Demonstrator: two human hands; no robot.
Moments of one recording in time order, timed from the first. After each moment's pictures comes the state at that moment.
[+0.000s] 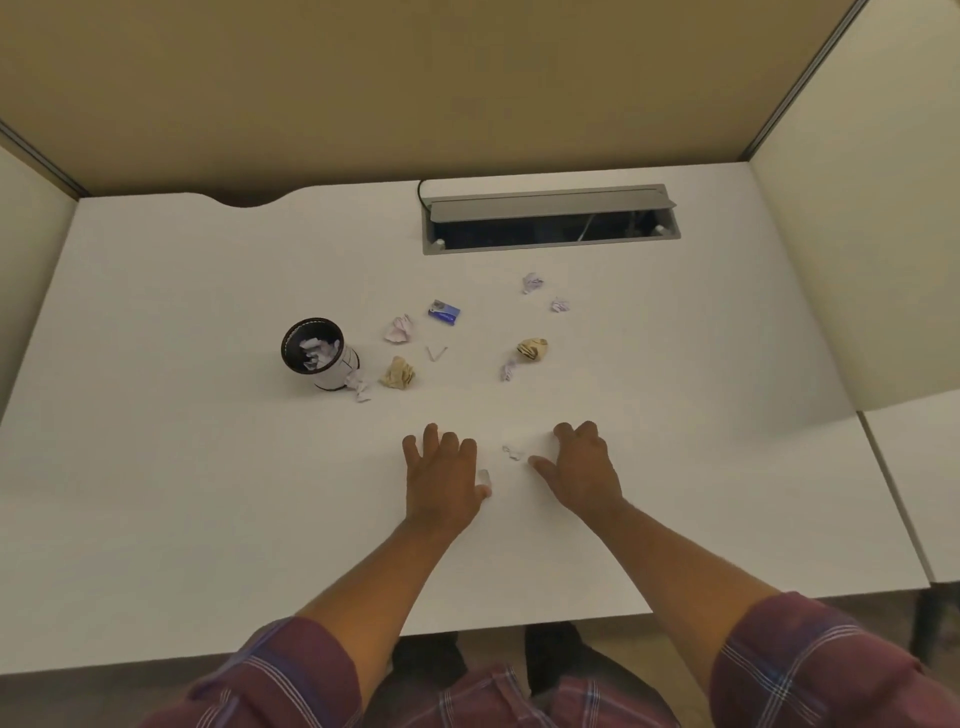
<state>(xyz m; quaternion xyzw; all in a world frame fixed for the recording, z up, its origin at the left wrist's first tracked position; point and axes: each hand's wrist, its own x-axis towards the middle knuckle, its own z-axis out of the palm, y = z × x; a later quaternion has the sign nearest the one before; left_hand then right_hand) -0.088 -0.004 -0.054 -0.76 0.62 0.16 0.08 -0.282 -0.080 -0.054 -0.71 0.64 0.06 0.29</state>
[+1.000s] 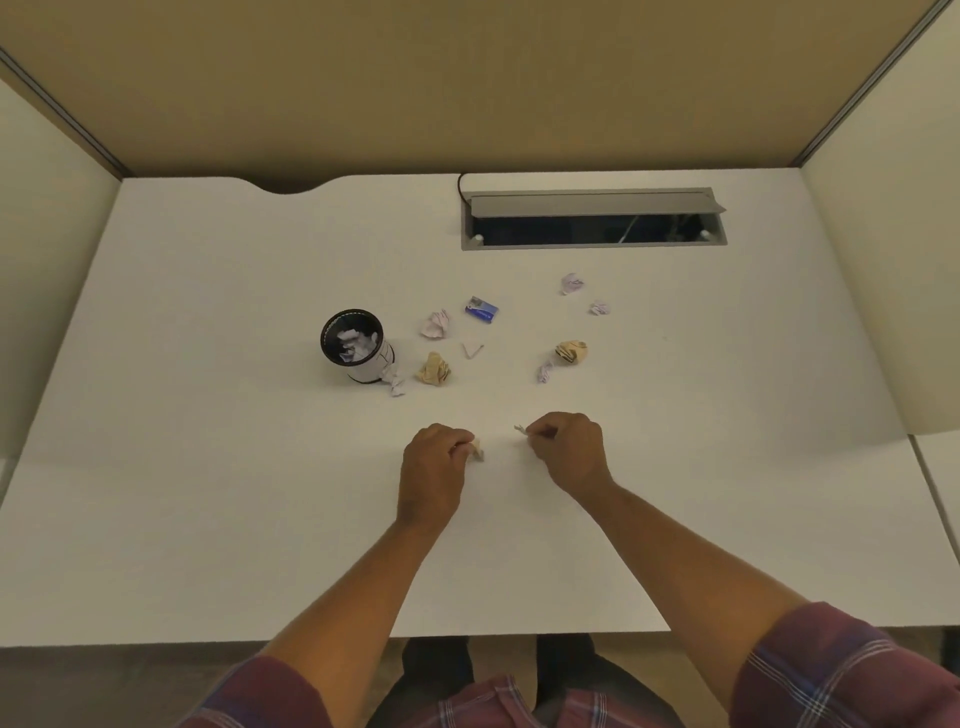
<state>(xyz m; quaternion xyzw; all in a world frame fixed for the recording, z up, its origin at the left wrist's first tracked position) -0.035 0.008 -0.054 -0.79 0.48 0.24 -0.29 -0.212 -0.091 -0.040 -0.67 0.60 -0.10 0.42</state>
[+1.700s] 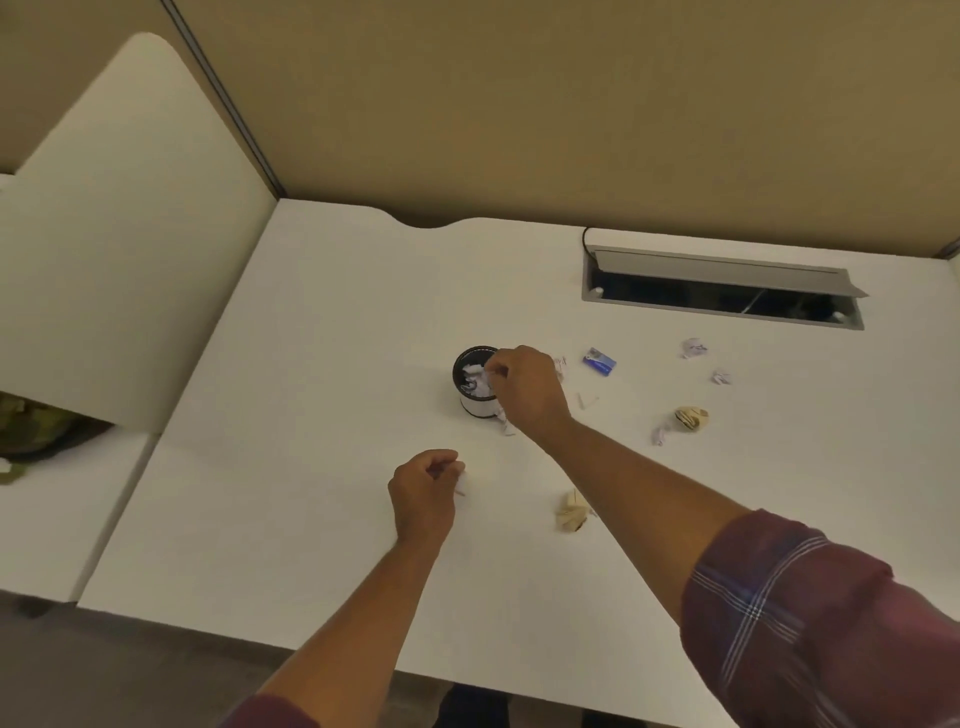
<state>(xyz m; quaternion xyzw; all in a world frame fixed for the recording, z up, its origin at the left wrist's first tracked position) 0.103 0.054 -0.042 -0.82 0.15 0.31 -0.46 0.036 -0.130 0.022 -0.82 0.44 -0.12 0.34</state>
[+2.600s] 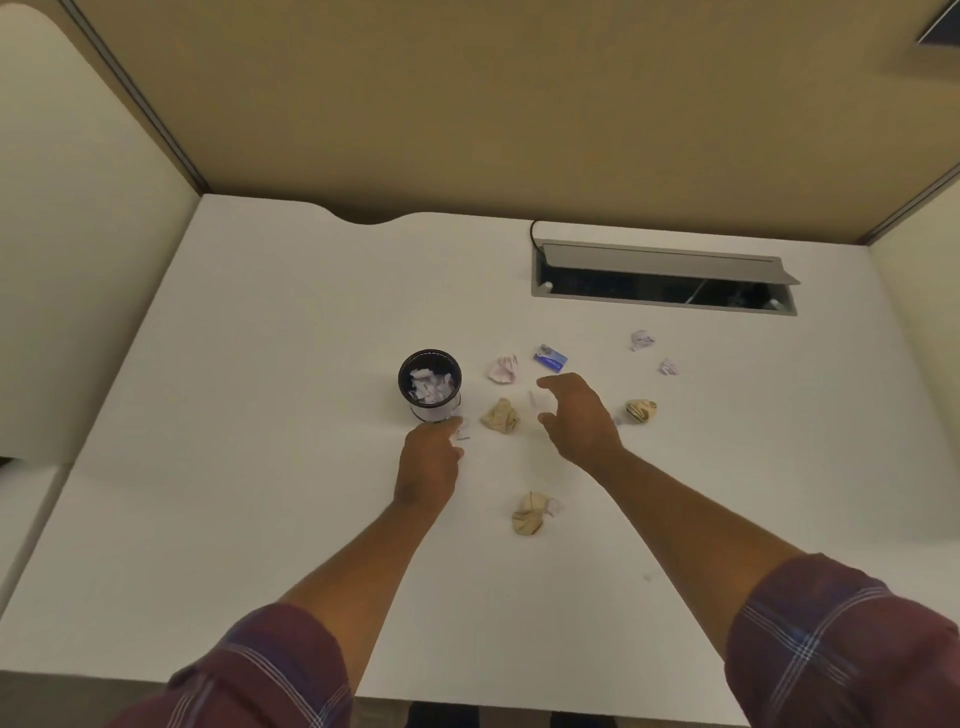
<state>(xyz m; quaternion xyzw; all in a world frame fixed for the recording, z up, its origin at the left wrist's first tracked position) 0.089 -0.021 -0.053 -0.80 0.42 0.31 -0.29 -0.092 -0.164 -0.032 -0.80 0.52 -0.03 0.30</state>
